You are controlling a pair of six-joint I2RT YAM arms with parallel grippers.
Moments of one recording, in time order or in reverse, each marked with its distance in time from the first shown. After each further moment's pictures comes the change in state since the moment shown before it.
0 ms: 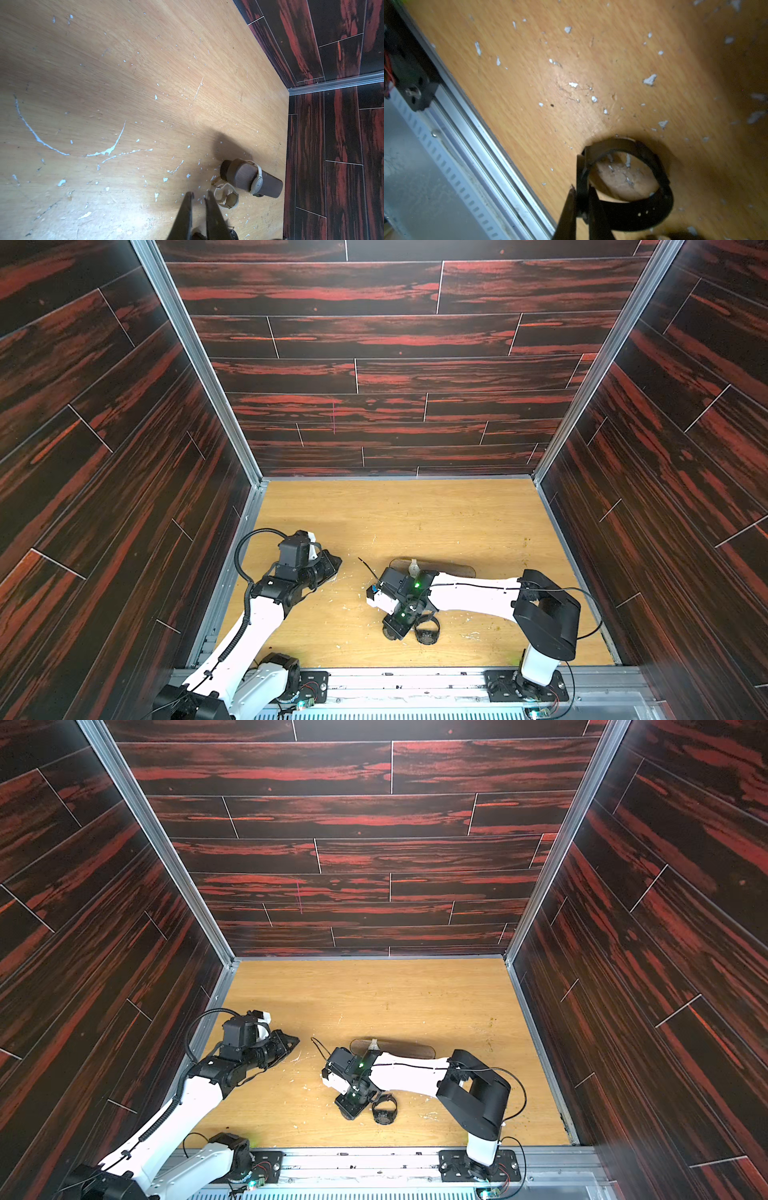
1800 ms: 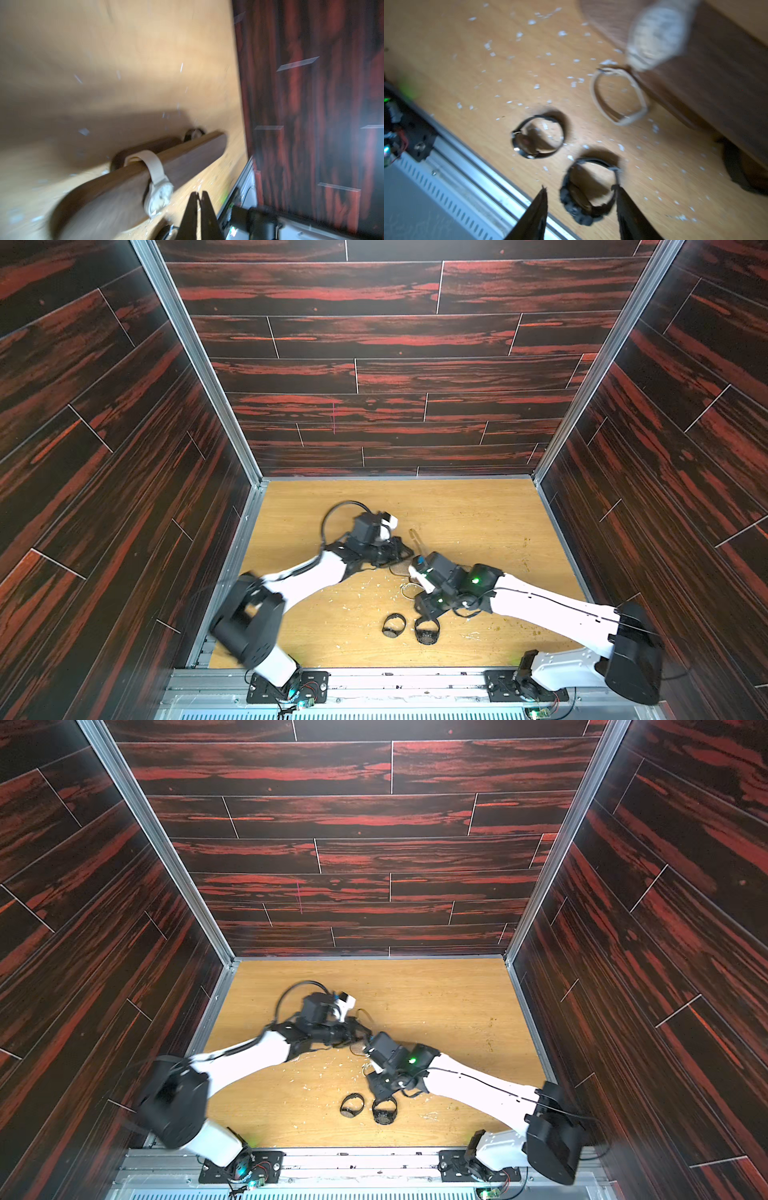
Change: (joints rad) left arm -0.351 0.498 0.323 0.333 0.206 -0.018; right arm -0.085 -0.397 -0.125 -0.092 0.254 0.183
